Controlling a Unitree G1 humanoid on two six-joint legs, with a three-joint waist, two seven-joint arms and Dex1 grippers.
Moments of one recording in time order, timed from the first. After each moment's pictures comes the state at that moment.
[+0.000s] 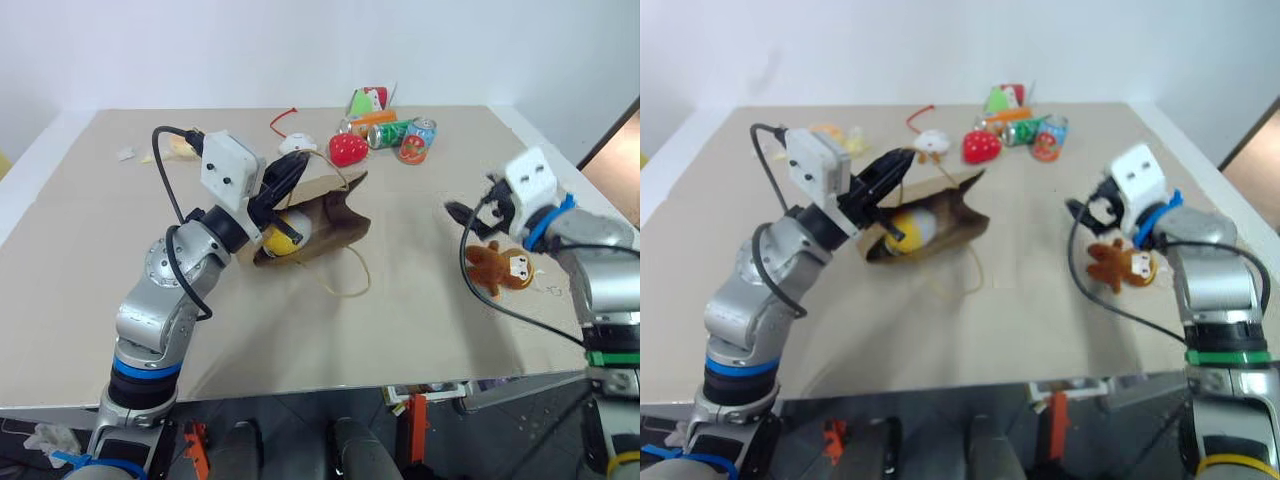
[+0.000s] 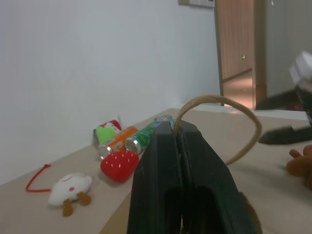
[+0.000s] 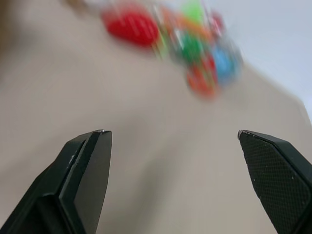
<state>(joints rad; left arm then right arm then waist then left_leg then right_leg) -0.56 0.29 -0.04 -0.45 -0.35 0.46 -0.38 -0.54 -0.80 -0.08 0.12 0.12 0.48 0.58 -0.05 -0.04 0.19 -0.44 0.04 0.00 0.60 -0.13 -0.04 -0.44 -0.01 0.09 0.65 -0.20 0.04</state>
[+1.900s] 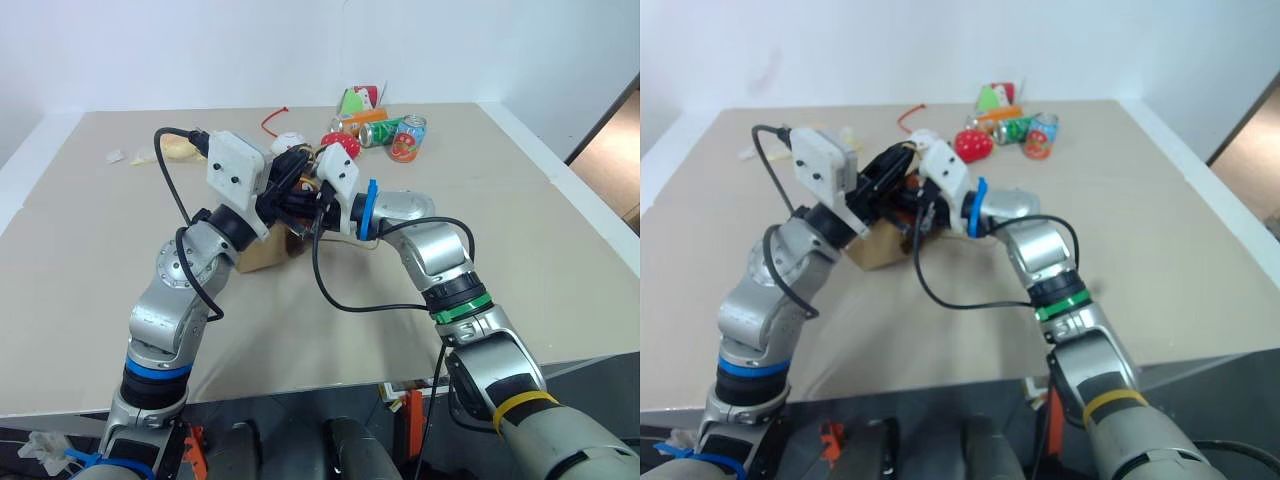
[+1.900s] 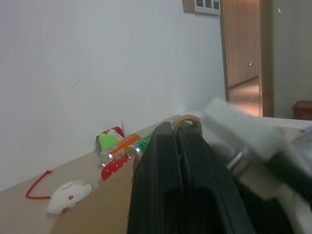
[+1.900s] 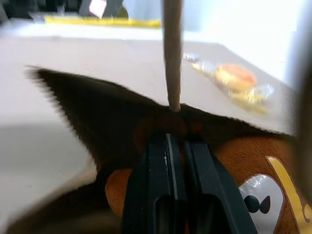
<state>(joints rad) -0.56 0.24 -0.06 -0.44 -0.29 0.43 -0.32 -0.96 -0.27 0.27 0.34 0.18 0.28 0.86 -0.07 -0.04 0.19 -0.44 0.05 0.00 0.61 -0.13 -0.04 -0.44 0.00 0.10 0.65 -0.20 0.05</state>
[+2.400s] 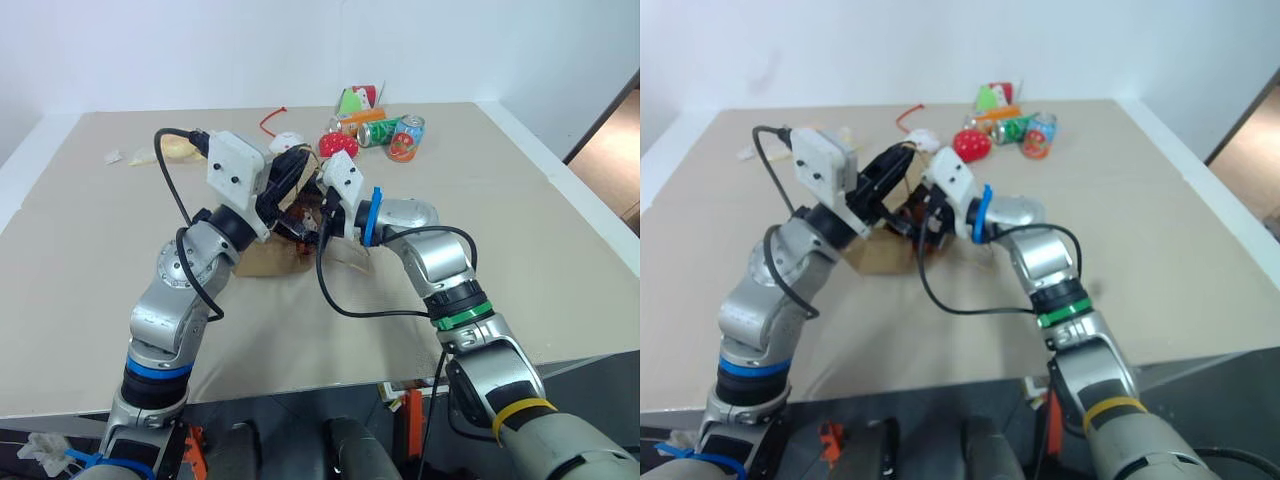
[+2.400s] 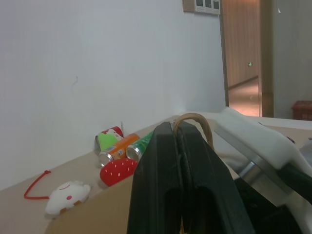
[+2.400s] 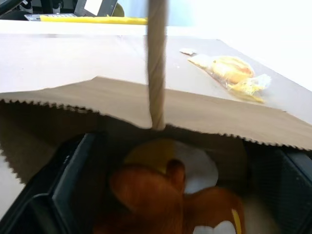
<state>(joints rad) -0.57 0.24 -0.05 -0.43 -0.29 0.43 -0.32 -0.91 -0.26 0.22 0.29 0.19 0.30 0.85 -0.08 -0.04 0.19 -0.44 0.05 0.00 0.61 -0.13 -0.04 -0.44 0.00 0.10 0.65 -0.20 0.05</state>
